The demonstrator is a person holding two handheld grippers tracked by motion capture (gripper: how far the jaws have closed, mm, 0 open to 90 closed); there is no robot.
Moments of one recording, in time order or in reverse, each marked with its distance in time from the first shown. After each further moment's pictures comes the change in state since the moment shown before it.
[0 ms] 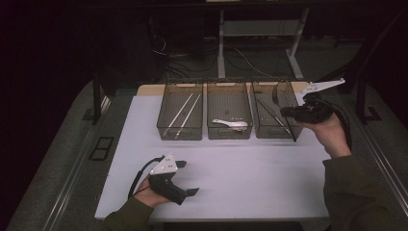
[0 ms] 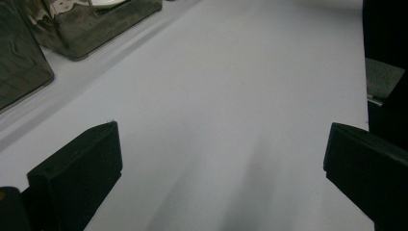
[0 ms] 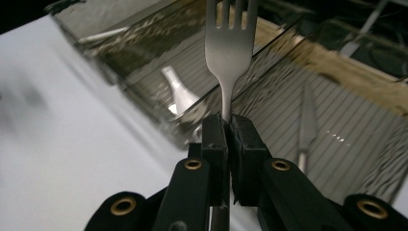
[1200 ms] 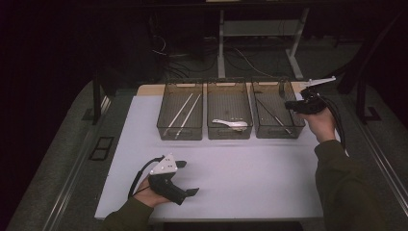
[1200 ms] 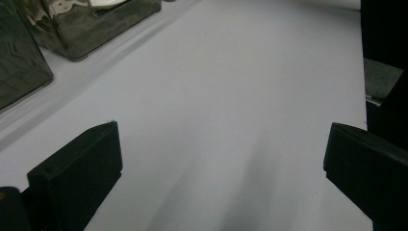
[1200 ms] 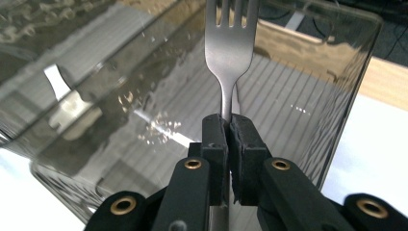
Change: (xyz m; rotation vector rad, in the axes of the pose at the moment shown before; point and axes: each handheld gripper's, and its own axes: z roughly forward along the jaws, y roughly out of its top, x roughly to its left) left arm 0.000 0.000 0.000 0.002 -0.002 -0.001; right arm -0.066 -0.018 0.054 0.056 -0.166 0.119
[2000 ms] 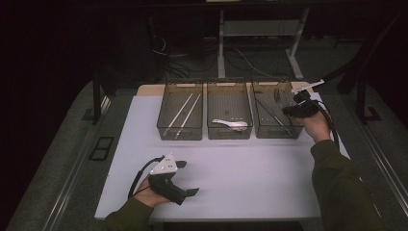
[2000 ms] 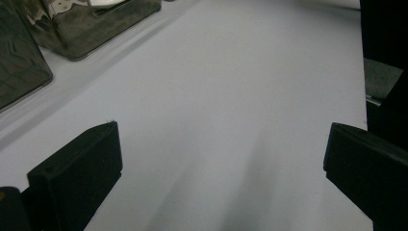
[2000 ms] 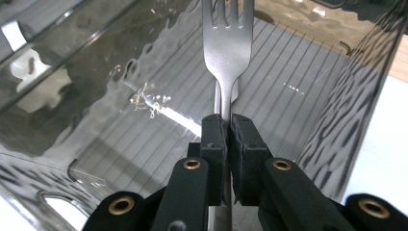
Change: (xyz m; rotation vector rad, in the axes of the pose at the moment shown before) left arm 0.000 0.000 0.000 0.001 -0.002 0.001; right arm 0.003 -0.006 0.024 0.111 -0.035 -0.034
